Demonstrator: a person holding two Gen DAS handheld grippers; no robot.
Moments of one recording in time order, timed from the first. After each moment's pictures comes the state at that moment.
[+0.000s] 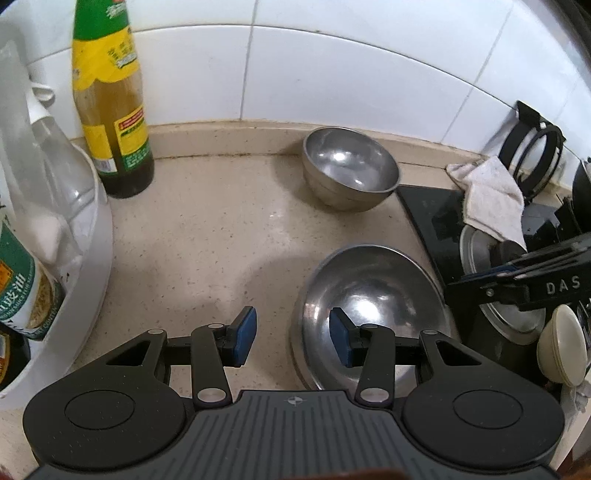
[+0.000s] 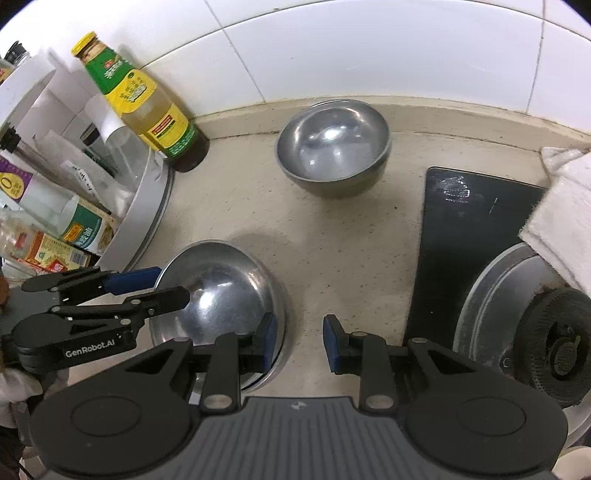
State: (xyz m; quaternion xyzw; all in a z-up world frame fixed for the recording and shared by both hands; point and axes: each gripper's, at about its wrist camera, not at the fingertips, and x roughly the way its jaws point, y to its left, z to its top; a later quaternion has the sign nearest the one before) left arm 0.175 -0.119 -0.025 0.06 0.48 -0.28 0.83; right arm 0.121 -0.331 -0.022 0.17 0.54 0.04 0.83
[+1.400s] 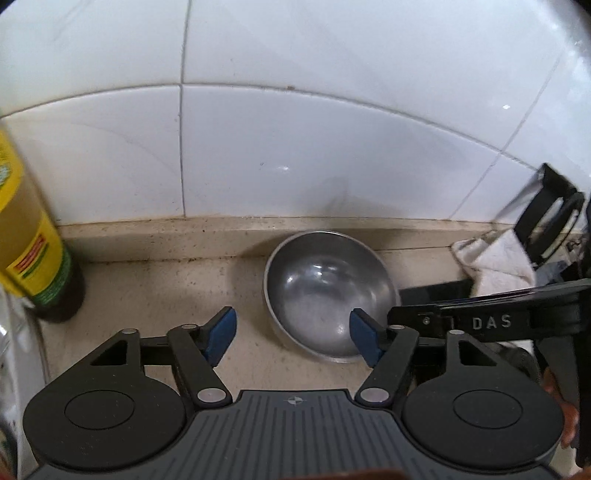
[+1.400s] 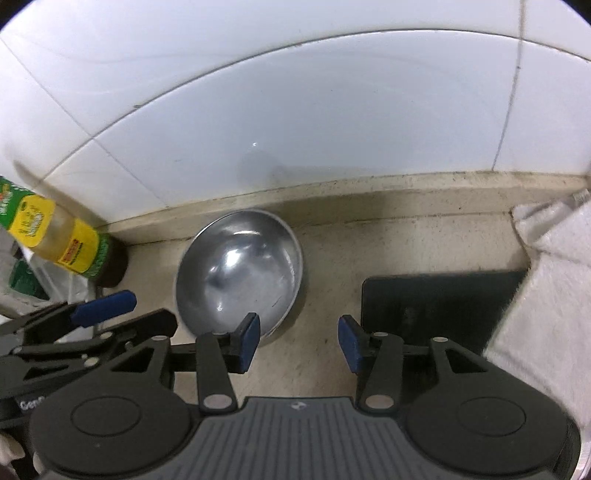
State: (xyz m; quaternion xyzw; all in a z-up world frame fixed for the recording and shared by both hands) left arm 0.279 -0.215 -0.022 0.04 0.46 -0.29 0.84; right arm 0.222 -0.401 -0.038 0.21 0.51 -0.05 0.84
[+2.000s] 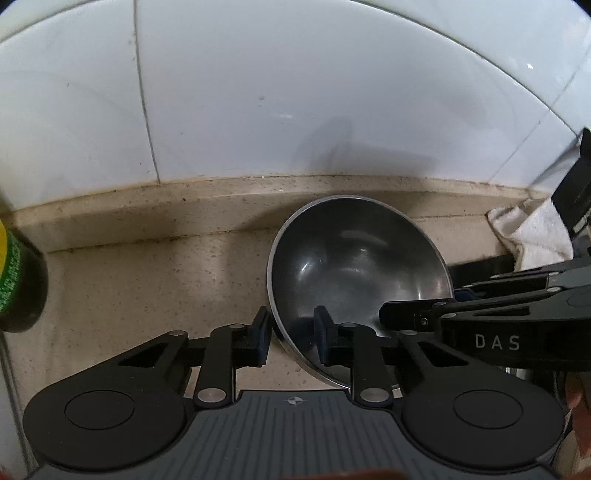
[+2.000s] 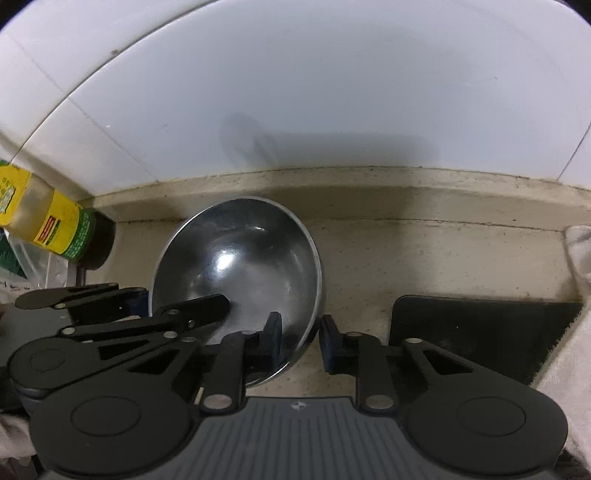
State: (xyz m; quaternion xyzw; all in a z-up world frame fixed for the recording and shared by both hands) left arm 0.305 -0.231 -0.072 0.08 0.49 -0.29 0.81; right arm 0.255 -0.391 -0.072 0.18 0.53 -0.01 0.83
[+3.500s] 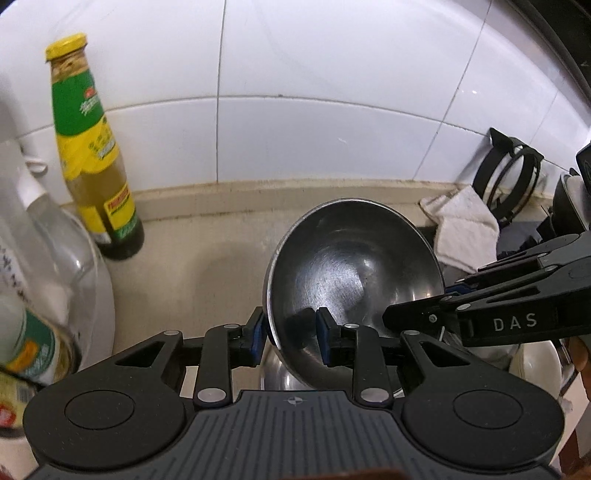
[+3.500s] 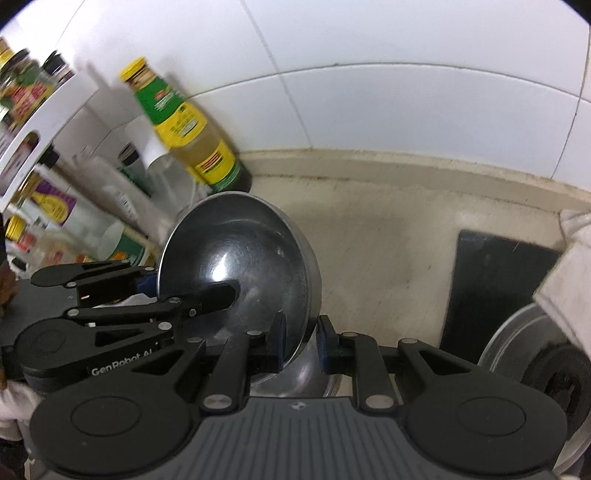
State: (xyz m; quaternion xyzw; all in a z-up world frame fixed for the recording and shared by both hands) left arm 0.156 -0.136 0.018 0.07 0.42 -0.30 0.85; right arm 0.134 -0.310 0.025 0.15 0.50 0.08 0.85
